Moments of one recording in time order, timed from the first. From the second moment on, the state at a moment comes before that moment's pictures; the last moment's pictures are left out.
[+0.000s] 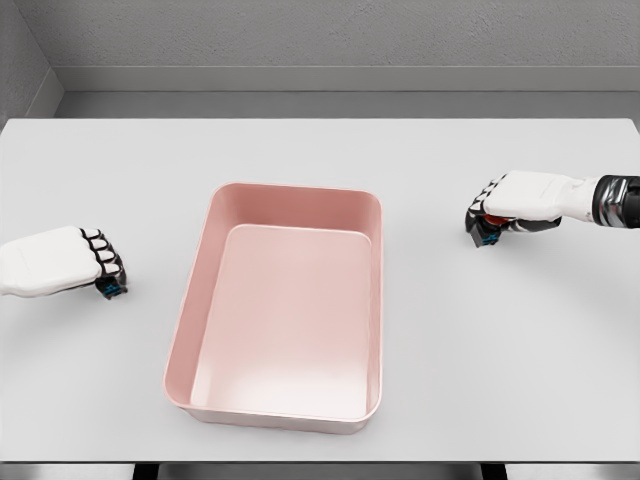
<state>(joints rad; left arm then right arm) -0.42 1.19 -0.76 -1.55 -0.75 -0.61 0.05 -0.81 -0.87 0.90 -1.27 0.48 -0.61 0.45</state>
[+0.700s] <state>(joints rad) -0.48 1.27 -0.58 -1.75 -0.68 -0.61 0.05 -0.84 -0.88 0.86 -1.28 0.46 -0.61 0.45</state>
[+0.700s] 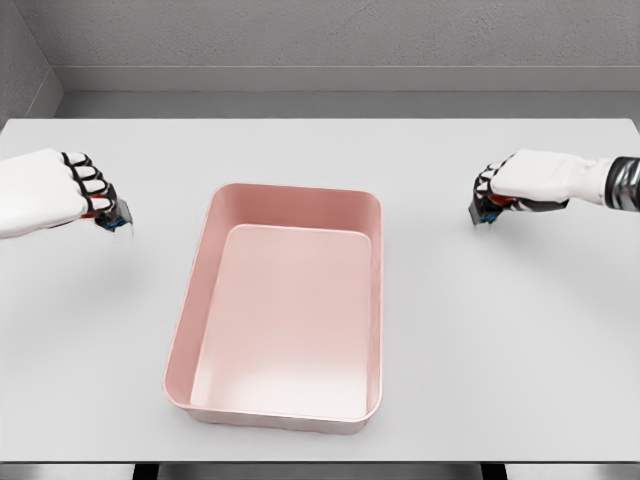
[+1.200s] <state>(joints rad) -0.56 1.19 -0.57 -1.77 -0.67 -0.61 0.04 -0.88 -0.93 0.86 -1.42 0.39 -0.61 0.45</state>
